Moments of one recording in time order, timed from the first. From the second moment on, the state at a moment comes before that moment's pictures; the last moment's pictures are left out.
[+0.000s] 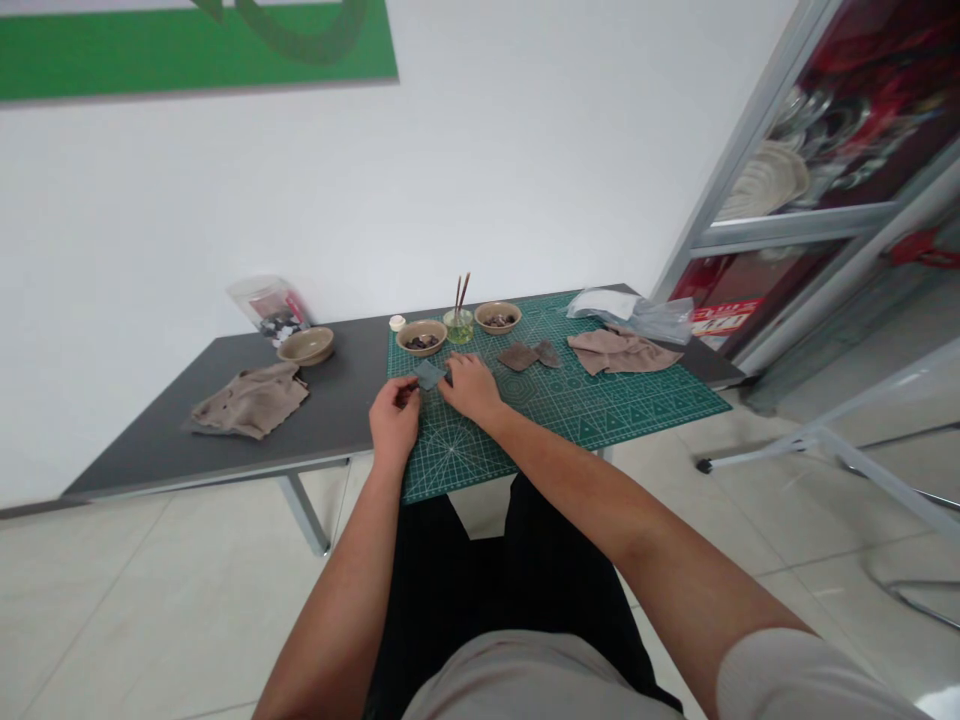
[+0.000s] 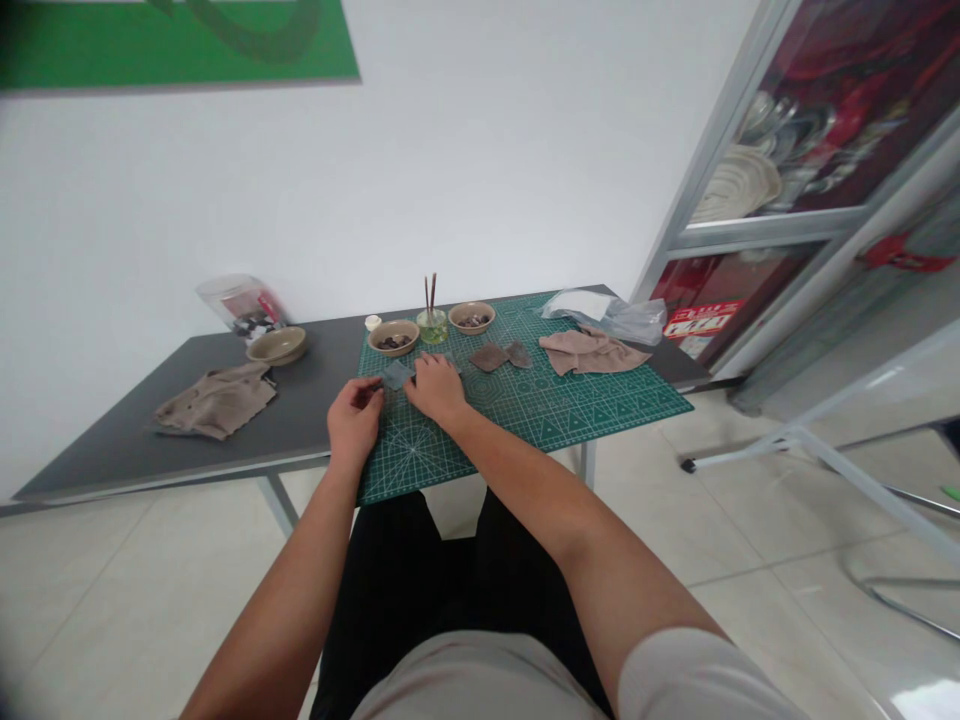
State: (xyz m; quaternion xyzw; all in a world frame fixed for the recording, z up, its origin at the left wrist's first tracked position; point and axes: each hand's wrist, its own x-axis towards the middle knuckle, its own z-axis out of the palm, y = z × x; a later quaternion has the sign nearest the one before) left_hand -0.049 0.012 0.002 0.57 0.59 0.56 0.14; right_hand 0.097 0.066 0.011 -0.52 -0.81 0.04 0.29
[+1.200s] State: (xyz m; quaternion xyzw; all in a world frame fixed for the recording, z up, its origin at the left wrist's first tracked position) left_hand -0.050 0.008 0.002 0.59 0.57 0.55 0.15; right_hand 0.128 0.236 0.094 -0.52 -0.71 0.30 0.38
